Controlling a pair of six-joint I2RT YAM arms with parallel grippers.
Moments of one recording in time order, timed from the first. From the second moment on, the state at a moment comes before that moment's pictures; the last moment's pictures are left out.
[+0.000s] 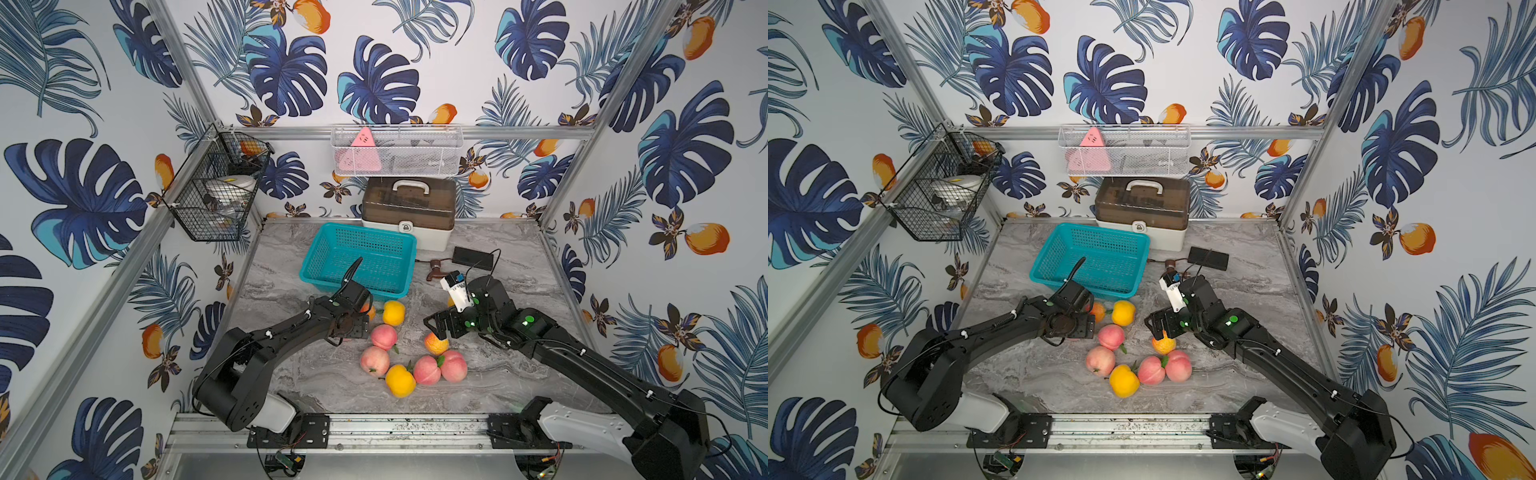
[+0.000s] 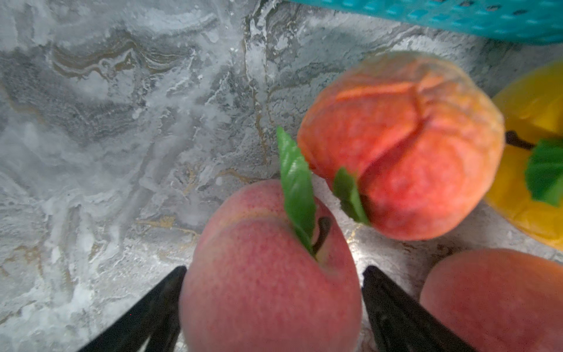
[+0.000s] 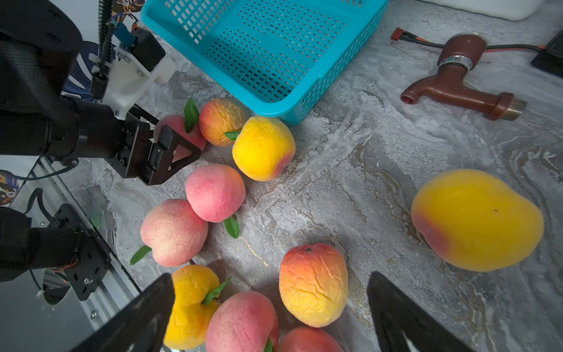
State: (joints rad) left arm -0.49 1.48 0.84 -0.63 -0.20 -0.52; right arm 0.68 1.11 0.86 -0.51 -0.14 0.27
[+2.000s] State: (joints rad) left arm -0.44 1.70 1.50 -0.77 -0.13 -0.44; right arm 0.66 1.30 1.17 -0.43 -0.22 0.16
